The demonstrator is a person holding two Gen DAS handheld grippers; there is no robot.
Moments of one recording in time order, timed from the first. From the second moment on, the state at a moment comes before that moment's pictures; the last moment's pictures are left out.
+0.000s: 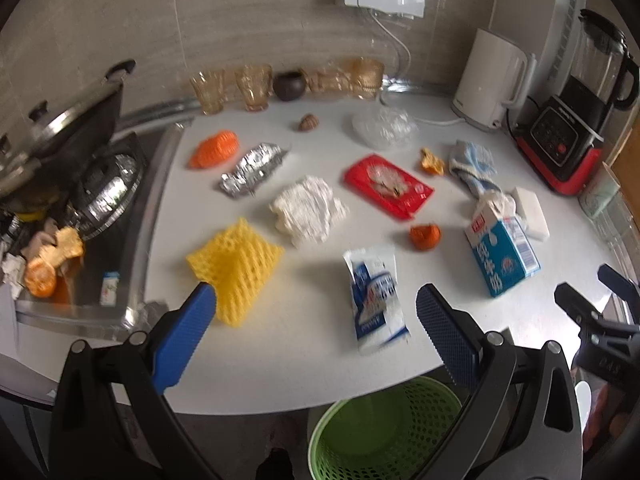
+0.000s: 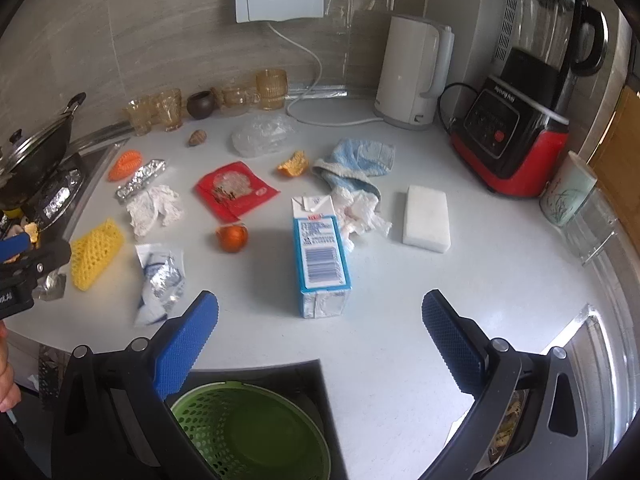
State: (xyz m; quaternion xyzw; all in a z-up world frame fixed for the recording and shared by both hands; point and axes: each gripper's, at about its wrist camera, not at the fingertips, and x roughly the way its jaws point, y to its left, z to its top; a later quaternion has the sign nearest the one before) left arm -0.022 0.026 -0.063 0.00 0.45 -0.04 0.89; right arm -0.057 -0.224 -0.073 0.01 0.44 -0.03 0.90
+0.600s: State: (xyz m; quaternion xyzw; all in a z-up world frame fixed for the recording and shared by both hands) left arm 0.016 -0.048 -0.148 0.04 0.49 -0.02 0.87; right arm -0.040 -0.269 -0.111 0.01 0.46 0.04 0.89
